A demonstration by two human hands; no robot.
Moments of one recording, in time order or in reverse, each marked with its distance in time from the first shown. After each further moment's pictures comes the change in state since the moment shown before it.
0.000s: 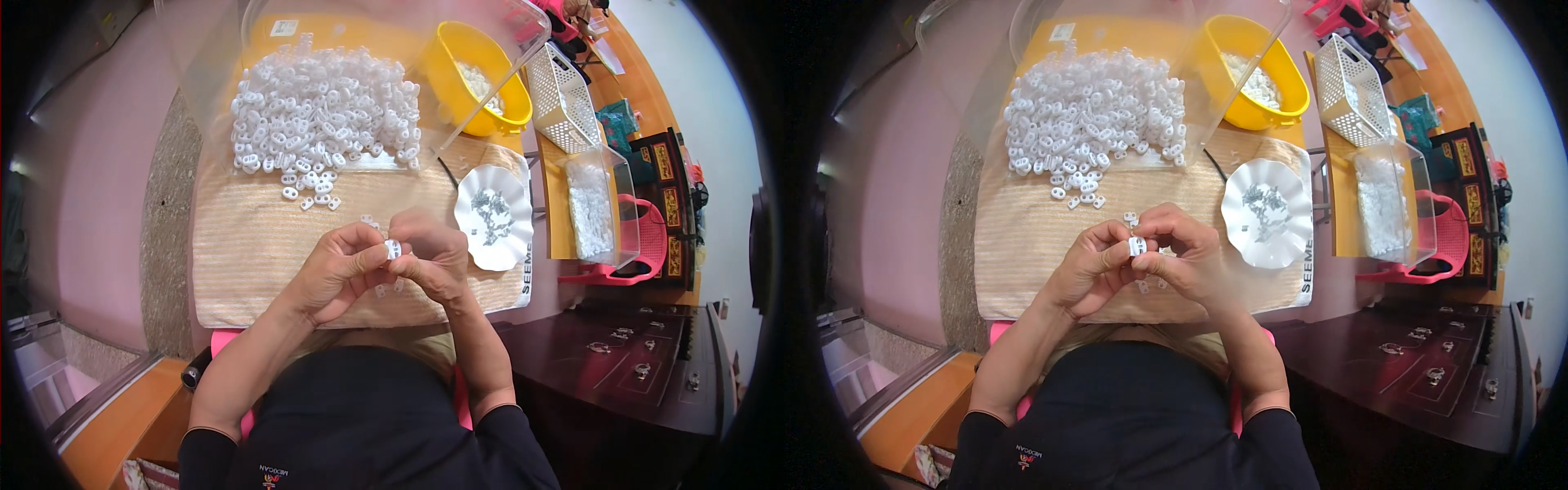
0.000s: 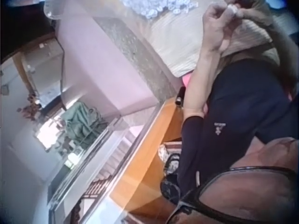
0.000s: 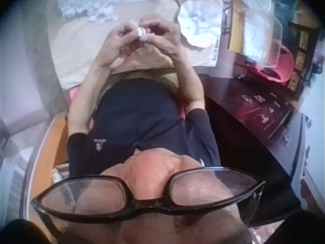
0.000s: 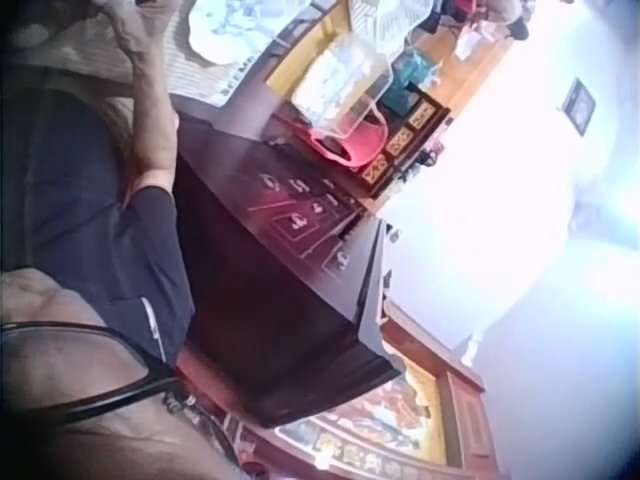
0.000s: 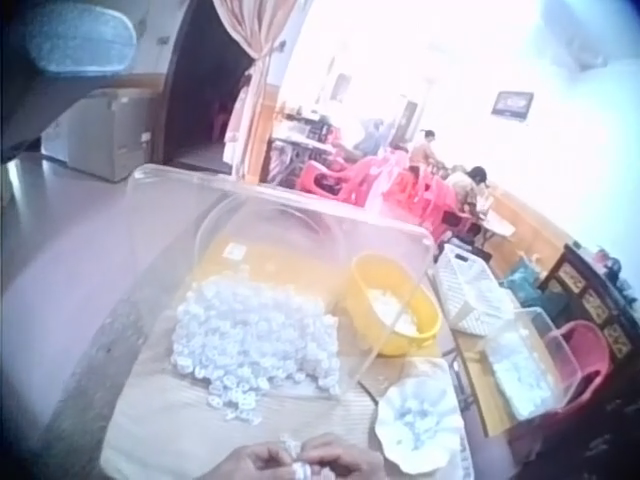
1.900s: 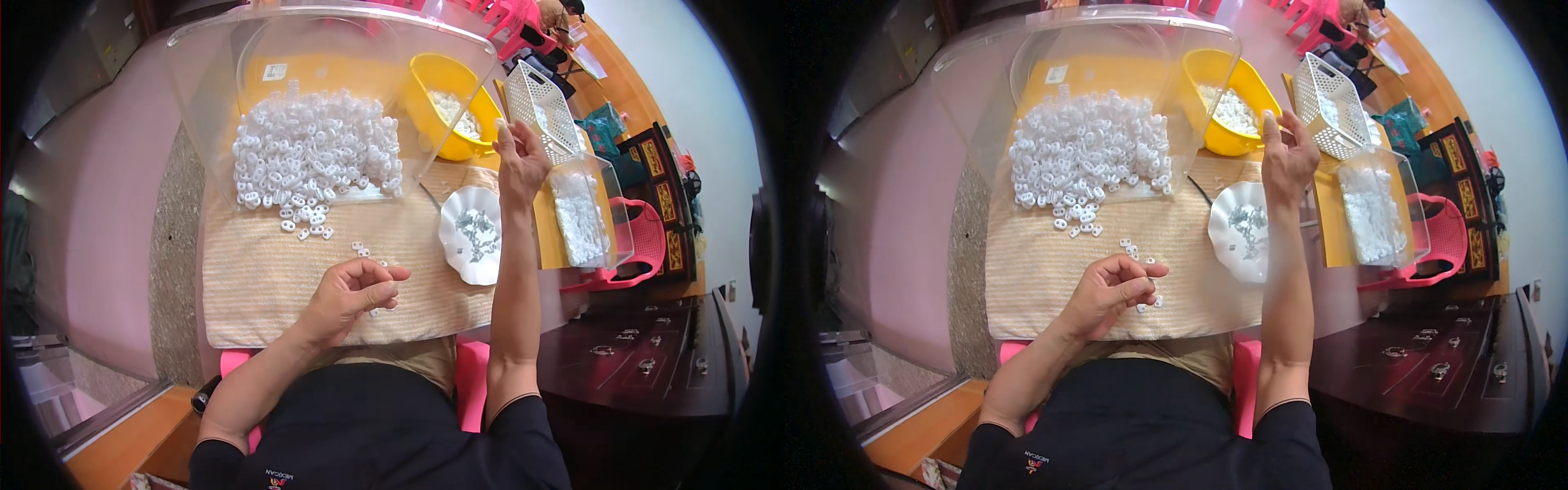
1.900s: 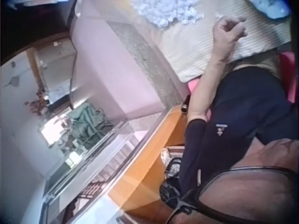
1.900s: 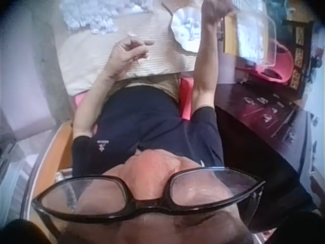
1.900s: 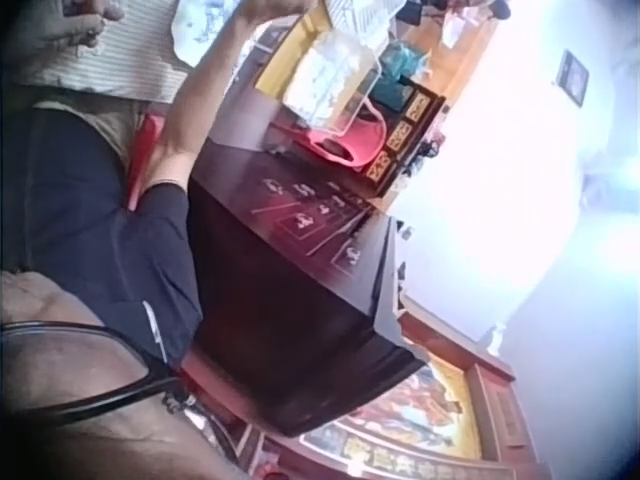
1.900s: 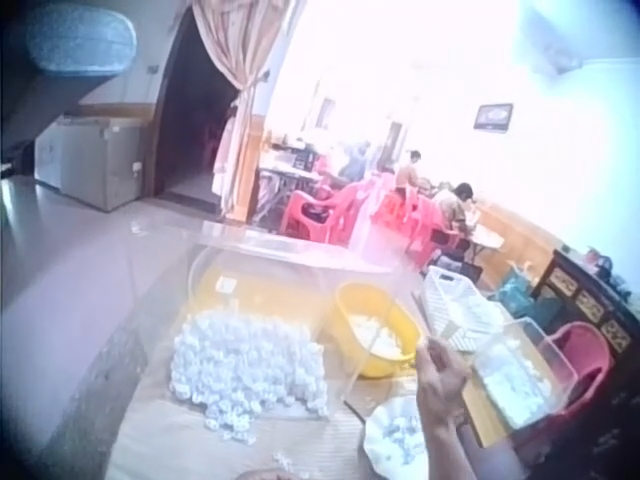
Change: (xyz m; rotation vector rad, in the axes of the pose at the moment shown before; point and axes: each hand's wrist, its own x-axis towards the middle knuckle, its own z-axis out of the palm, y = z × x) left_hand -0.006 -0.011 0.024 0.301 0.056 0.012; right_hand 0.089 -0.043 -0.140 -0.674 0.939 -0.248
